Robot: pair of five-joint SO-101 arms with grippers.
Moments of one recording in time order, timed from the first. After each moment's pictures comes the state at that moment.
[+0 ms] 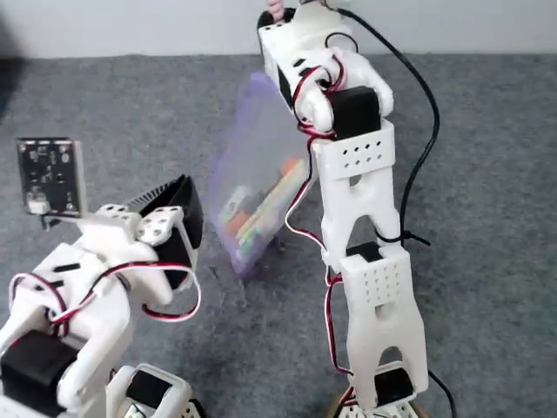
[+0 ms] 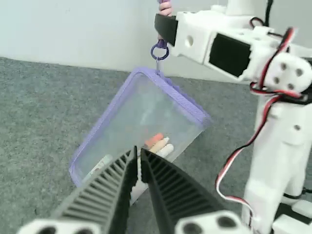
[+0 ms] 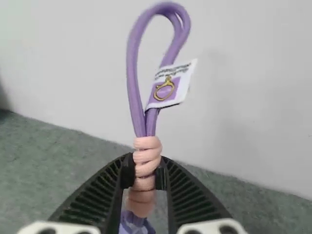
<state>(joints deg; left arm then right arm) 17.6 -56.7 12.4 83.1 25.6 -19.4 45.0 -94.1 73.5 0.9</state>
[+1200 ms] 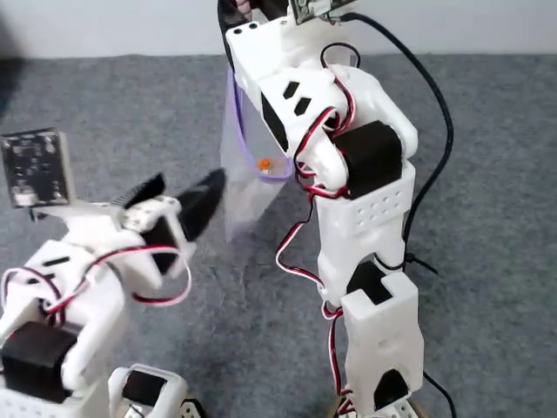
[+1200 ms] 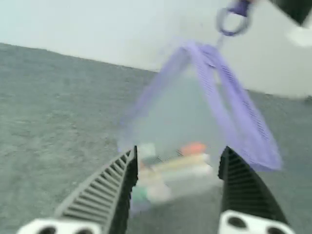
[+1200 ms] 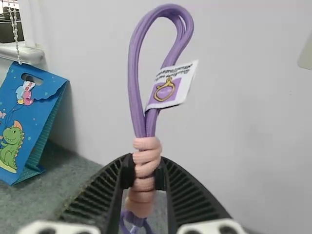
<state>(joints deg) 6.8 -55.1 12.4 83.4 25.4 -28.6 27.1 -94.1 78.5 1.5</state>
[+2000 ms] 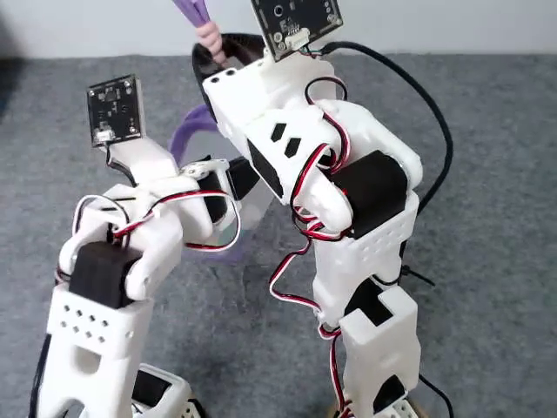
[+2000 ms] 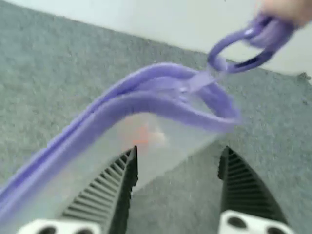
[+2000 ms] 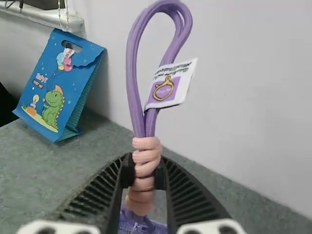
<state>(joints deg) 16.4 -40.4 15.9 73.5 33.2 -34.8 22.2 -94.1 92.0 0.0</state>
